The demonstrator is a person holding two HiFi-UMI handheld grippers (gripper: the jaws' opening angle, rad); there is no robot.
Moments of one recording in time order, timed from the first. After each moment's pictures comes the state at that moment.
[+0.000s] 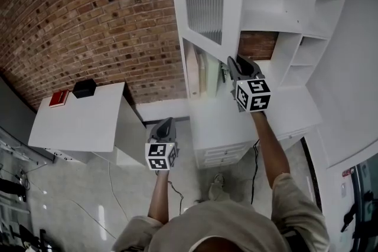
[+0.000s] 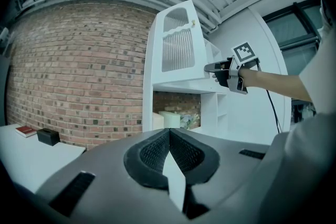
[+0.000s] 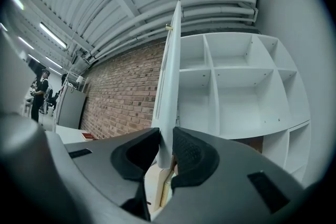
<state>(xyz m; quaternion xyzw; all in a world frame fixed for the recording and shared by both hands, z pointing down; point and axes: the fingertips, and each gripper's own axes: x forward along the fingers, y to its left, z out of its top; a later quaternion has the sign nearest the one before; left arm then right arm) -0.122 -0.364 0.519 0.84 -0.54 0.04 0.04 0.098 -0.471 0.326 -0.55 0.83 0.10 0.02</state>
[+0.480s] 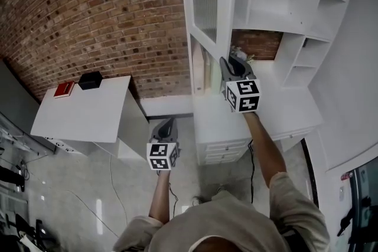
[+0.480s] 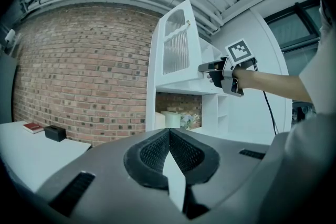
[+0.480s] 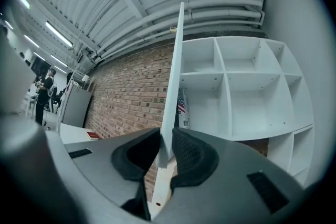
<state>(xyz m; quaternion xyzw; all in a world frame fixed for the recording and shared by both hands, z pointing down) -0.135 -0.318 0.518 0.83 -0.56 0.03 0.04 0.048 -0.438 0.325 -0.53 0.84 0.12 0.02</state>
